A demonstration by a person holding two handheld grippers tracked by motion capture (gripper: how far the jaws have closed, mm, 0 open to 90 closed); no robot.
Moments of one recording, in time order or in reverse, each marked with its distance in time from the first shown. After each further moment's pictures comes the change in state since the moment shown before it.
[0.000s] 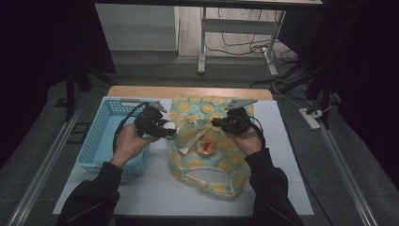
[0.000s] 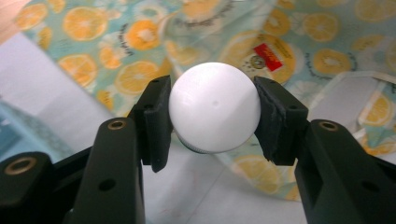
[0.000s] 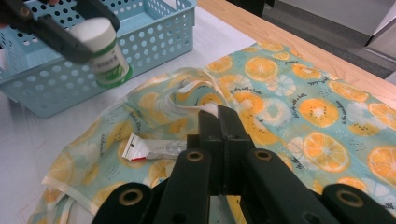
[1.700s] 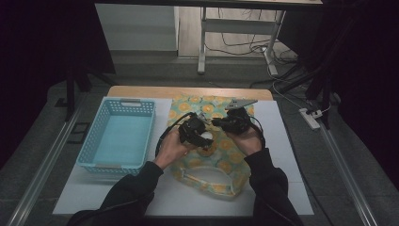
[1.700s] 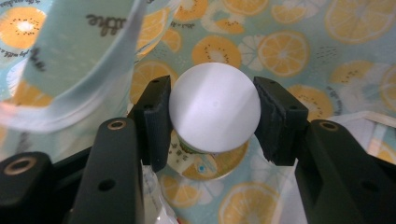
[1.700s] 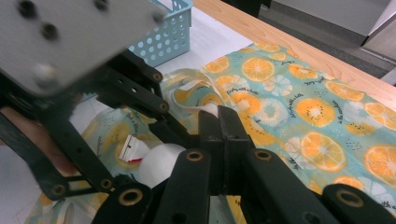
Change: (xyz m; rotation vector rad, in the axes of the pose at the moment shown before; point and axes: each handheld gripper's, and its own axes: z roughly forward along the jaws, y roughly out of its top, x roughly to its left) left arm -0.054 0.055 0.103 0.024 -0.059 0.140; right arm 0.000 -0.001 0.001 -0.006 -0.010 0.004
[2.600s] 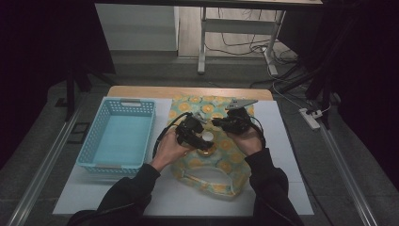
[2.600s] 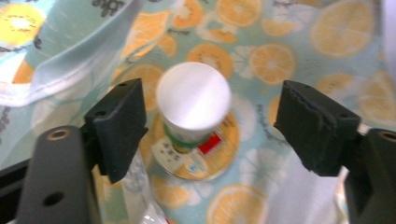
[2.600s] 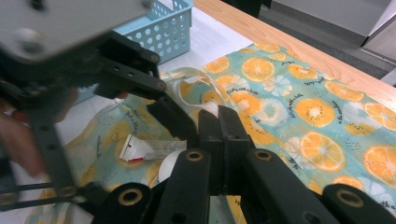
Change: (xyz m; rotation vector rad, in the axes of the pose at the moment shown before) left arm 0.000 -0.010 -0.012 -0.063 -0.069 -0.054; right arm 0.000 0.000 -0.001 0.002 -0.001 -0.002
